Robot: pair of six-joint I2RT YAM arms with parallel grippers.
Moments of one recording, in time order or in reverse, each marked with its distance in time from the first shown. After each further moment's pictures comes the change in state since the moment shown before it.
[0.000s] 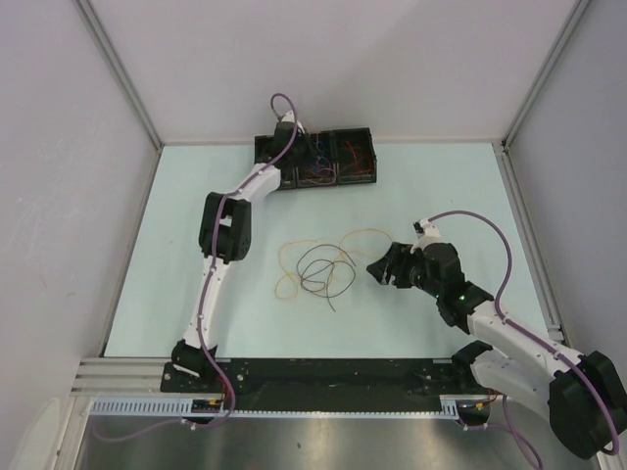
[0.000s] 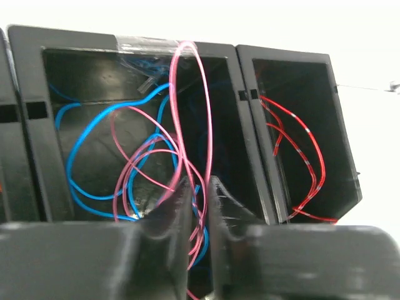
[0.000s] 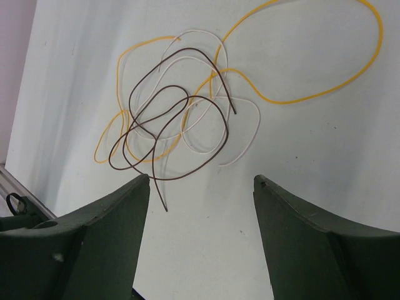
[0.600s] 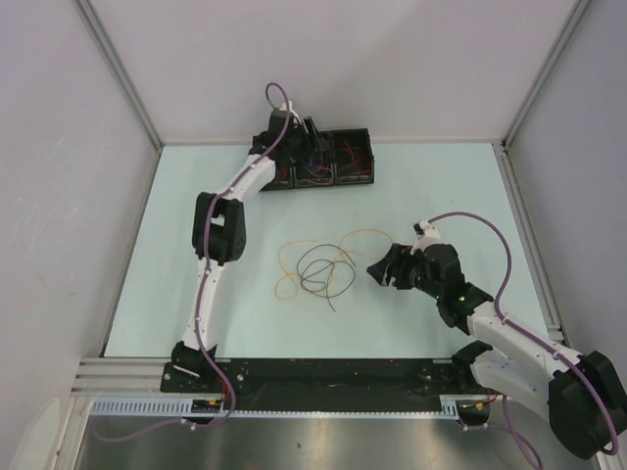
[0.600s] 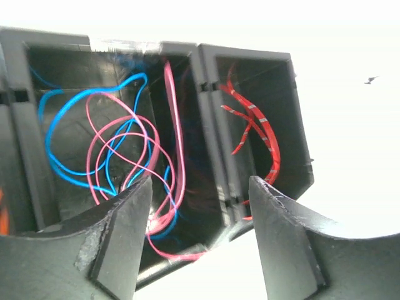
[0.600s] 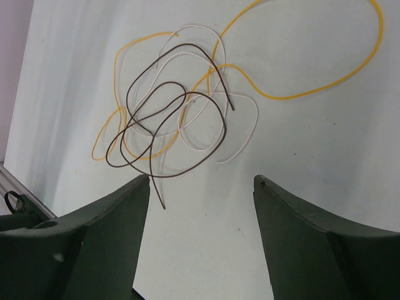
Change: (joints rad) left arm 0.009 -0.066 0.028 -0.143 0.051 -0.029; right arm -0.003 0.000 -0.011 0.005 -0.006 0.000
